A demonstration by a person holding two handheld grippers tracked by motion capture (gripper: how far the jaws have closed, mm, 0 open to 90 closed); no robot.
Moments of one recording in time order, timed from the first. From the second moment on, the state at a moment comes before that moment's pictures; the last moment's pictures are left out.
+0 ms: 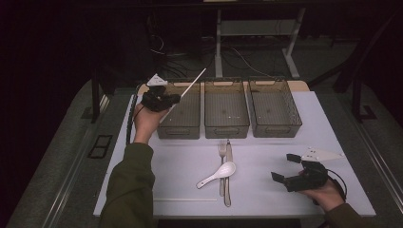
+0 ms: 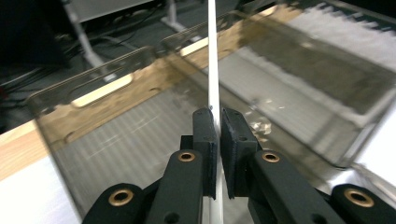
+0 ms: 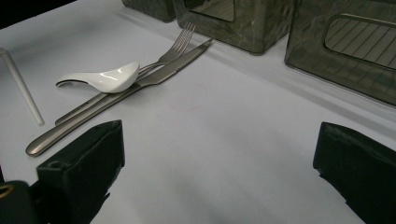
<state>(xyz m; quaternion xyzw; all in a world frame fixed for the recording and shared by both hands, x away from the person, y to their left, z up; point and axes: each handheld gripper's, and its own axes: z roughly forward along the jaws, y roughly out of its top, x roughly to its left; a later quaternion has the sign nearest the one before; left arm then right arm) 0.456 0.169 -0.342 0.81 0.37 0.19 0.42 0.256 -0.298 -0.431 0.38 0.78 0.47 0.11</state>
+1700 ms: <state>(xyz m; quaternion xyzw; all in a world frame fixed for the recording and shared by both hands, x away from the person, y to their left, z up) 0.453 0.168 -0.370 0.81 0.39 0.16 0.40 0.255 -0.298 -0.430 0.38 0.79 0.47 0.11</state>
